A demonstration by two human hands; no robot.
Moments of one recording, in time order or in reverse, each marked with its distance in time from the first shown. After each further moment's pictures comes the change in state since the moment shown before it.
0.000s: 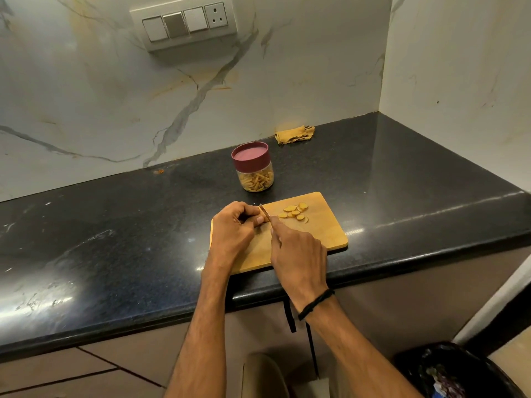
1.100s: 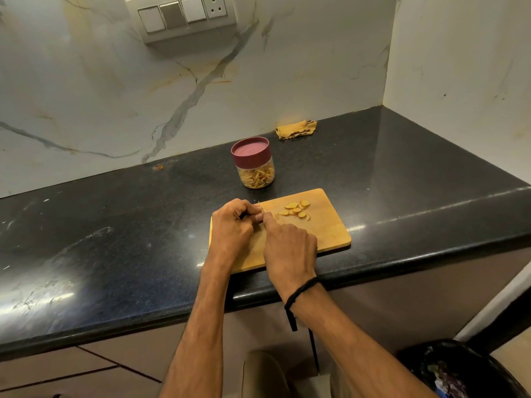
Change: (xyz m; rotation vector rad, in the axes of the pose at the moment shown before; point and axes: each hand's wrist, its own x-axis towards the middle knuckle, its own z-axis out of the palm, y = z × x) left_hand 0.000 -0.001 0.000 0.047 0.021 0.035; right_hand 0.012 -0.018 0.002 -0.210 -0.189 0.009
